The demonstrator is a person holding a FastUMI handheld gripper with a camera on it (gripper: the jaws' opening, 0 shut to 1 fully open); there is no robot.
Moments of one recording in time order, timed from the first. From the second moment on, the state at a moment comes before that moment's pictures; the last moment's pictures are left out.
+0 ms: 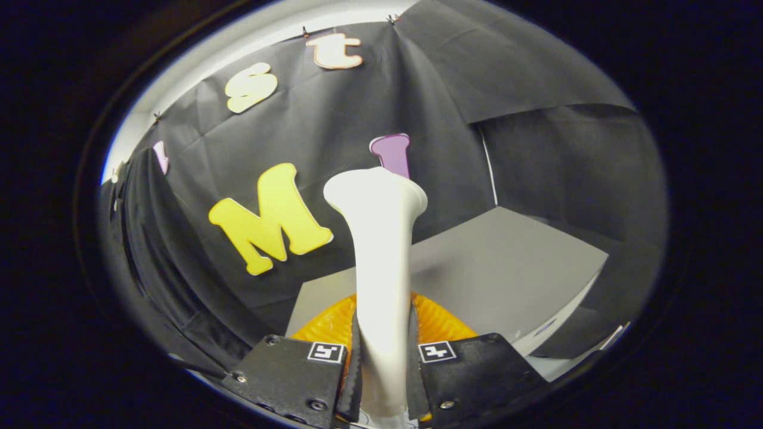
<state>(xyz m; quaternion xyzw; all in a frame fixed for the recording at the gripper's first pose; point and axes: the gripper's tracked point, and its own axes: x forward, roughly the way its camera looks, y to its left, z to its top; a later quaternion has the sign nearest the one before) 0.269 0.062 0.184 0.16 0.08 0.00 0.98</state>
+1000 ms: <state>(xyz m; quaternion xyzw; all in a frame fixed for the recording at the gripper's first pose) 0.093 0.216 0.184 0.09 -0.04 0.01 0.99</state>
